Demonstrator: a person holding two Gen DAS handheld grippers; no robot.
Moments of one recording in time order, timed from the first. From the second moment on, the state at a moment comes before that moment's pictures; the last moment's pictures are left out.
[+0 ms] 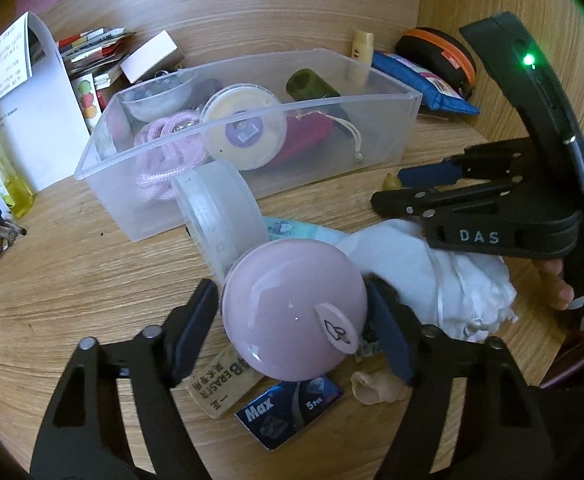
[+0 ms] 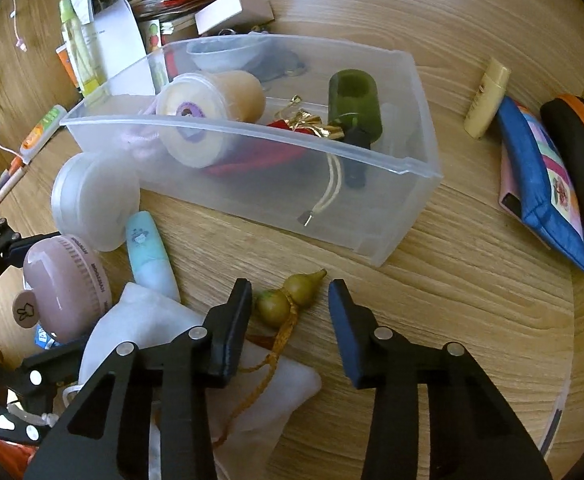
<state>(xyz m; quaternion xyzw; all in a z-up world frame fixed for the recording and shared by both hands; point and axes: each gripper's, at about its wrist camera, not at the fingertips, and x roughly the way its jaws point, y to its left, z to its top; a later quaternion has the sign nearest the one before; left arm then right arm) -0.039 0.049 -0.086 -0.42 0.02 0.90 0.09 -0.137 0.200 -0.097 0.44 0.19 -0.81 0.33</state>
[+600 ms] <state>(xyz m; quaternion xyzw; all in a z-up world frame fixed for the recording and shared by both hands) -0.028 0.040 -0.080 -0.39 0.00 0.92 0.07 -0.117 0.198 -0.081 0.39 0.22 -0.83 0.33</state>
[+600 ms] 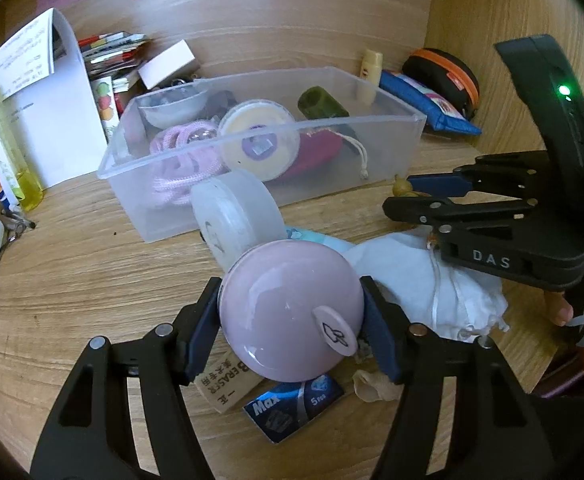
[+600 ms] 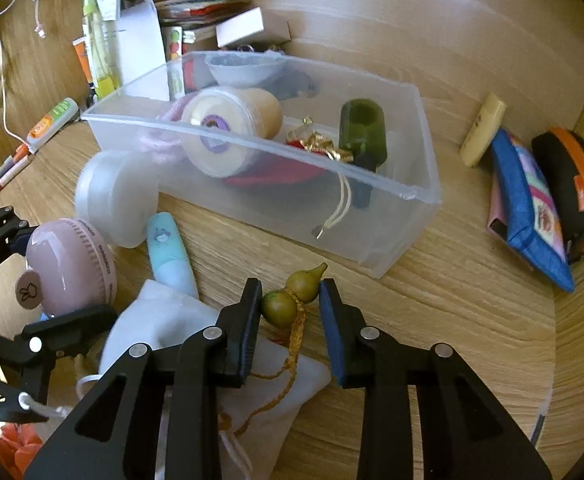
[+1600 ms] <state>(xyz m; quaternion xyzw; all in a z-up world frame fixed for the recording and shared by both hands) -0.069 -0.022 0.003 -0.32 -0.05 0.95 0.04 -0.120 0.194 0.003 0.29 0.19 -0.87 0.35</state>
